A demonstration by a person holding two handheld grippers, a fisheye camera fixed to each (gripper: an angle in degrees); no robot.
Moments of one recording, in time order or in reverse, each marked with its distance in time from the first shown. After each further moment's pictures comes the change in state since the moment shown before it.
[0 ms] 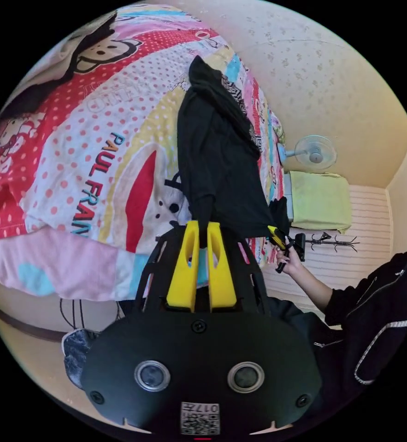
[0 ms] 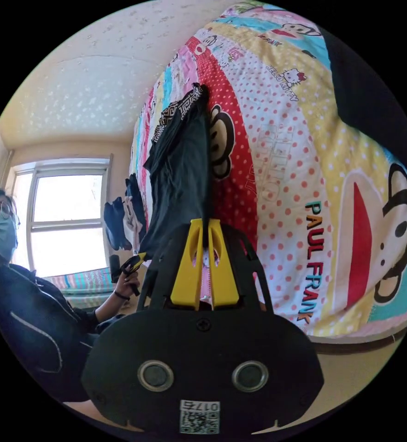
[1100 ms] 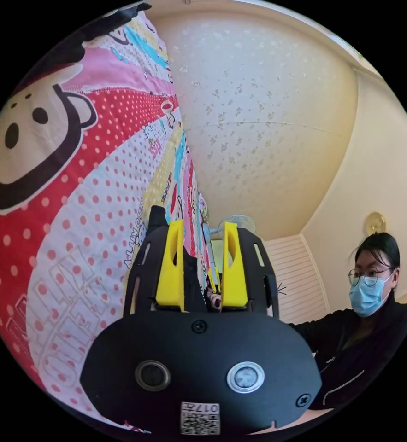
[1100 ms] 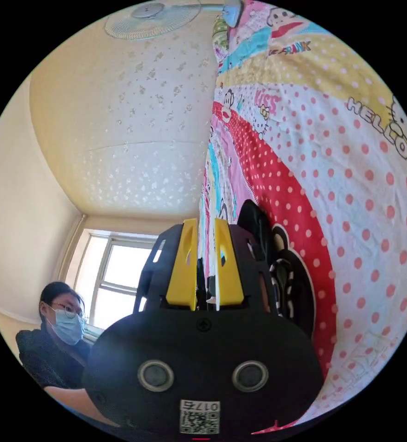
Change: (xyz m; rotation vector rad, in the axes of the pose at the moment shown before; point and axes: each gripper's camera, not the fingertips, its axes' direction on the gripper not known) left arm -0.102 -0.206 -0.008 0.445 0.581 0.043; right arm 0.027 -0.158 0.017 0.449 -0.593 0.088
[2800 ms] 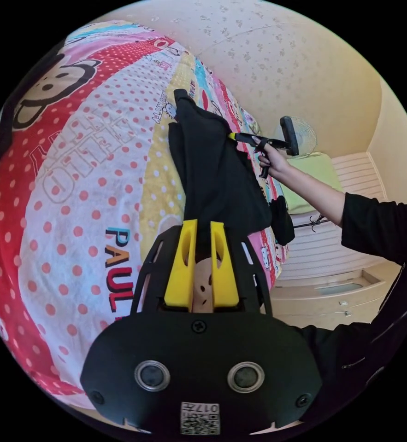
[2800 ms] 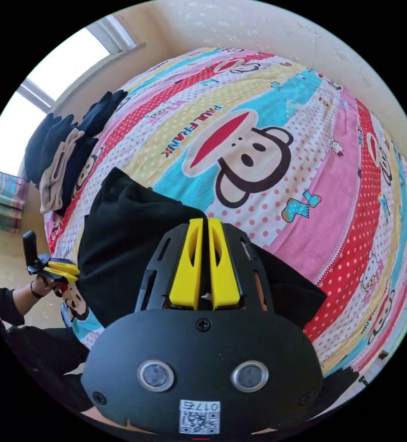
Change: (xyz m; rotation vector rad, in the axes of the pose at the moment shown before) left arm 0.061 0.164 0.060 -0.467 -0.476 0.186; right arm -0.208 0.177 0.306 -0.896 0.954 -0.894
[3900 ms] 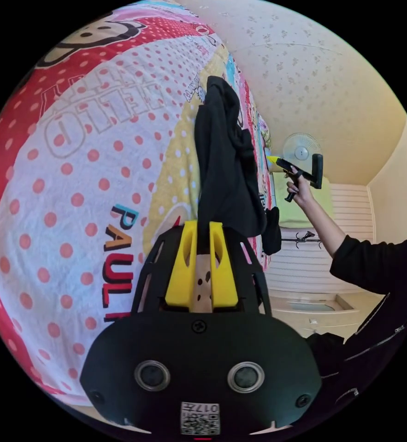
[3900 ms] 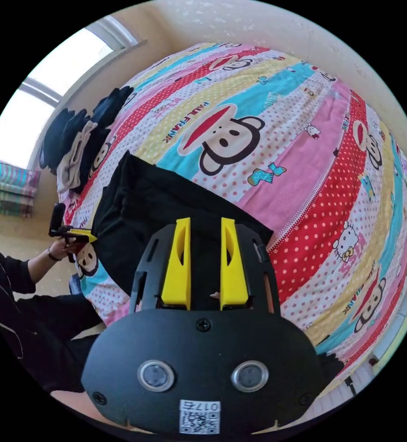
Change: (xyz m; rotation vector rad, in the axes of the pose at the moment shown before) left arm -0.045 -0.012 0.003 -0.036 0.102 -0.195; right arm -0.057 0.019 -0.101 -0.065 -0.023 0.006
